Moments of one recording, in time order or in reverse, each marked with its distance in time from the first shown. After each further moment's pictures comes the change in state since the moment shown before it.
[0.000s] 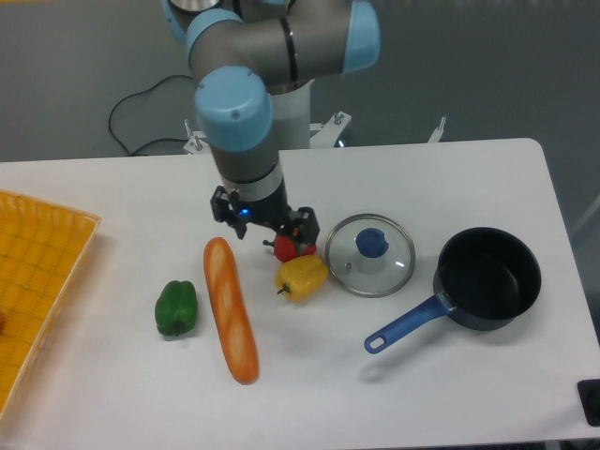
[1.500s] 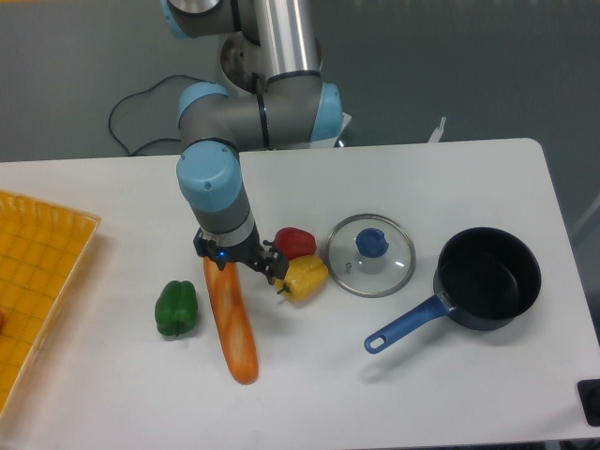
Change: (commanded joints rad) arm -0.058 -0.127 -0.221 0.338 0.005 -0.029
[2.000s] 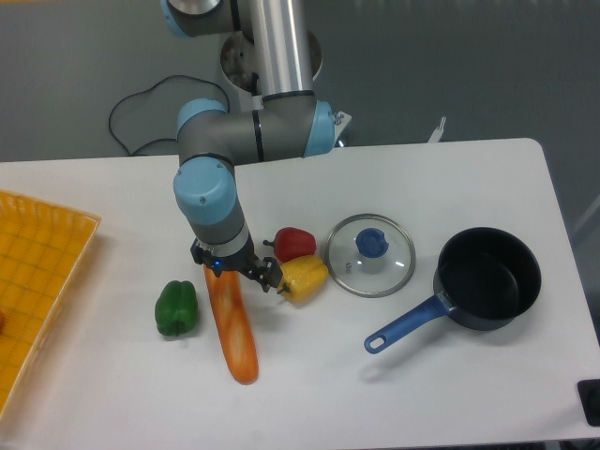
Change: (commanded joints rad) arm -0.005 -0.041 -0.002 0.008 0.000 0.002
